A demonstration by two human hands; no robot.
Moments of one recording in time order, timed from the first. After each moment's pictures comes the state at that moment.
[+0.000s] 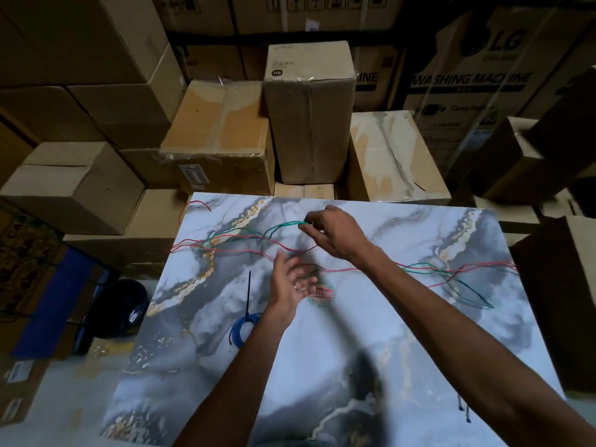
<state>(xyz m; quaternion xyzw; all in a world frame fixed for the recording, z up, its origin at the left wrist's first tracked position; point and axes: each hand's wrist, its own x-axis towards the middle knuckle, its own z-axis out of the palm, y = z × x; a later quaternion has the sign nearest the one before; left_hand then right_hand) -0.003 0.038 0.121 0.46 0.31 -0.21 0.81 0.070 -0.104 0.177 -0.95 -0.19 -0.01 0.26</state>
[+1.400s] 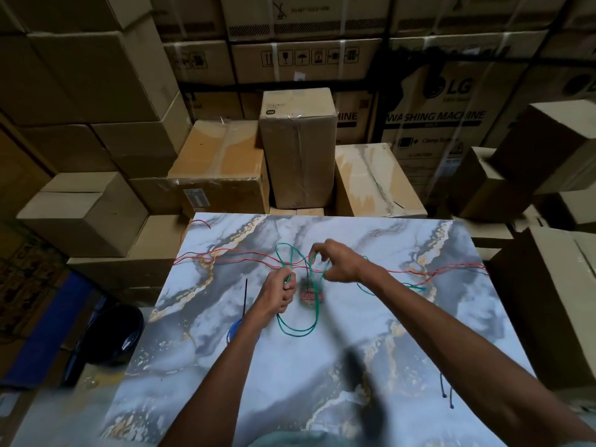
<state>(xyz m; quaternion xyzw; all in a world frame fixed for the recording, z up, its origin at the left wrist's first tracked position) -0.039 0.059 0.159 0.70 0.11 -0.26 0.65 0.006 -0.137 0.181 -0.94 -0.14 0.17 0.24</state>
